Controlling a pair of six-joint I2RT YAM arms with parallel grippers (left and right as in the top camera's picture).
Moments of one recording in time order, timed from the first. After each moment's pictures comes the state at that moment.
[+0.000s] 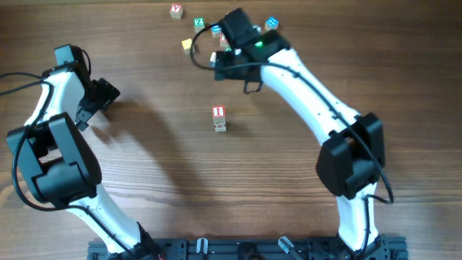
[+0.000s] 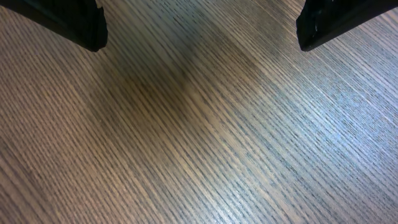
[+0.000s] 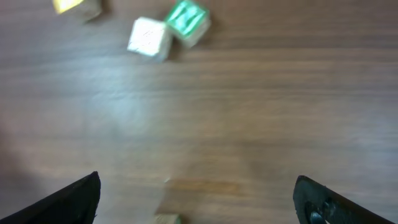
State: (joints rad) left arm 0.33 2.03 1.43 -0.79 -0.15 -0.55; right arm 0.56 2.15 1.97 -0.98 0.10 0.55
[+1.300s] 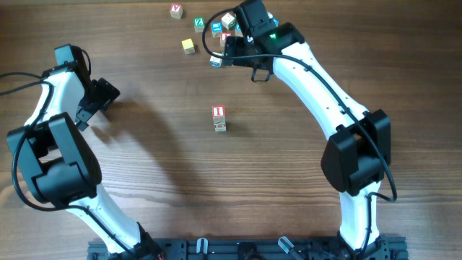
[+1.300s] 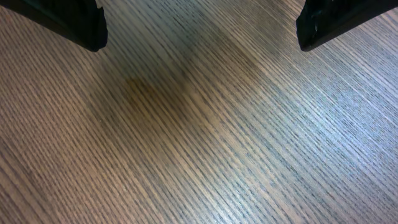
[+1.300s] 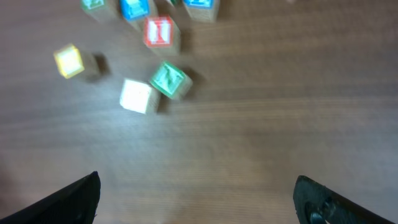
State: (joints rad) left arm 0.33 2.03 1.43 -0.79 -0.15 -0.55; right arm 0.50 2.15 1.97 -0.85 0.10 0.54
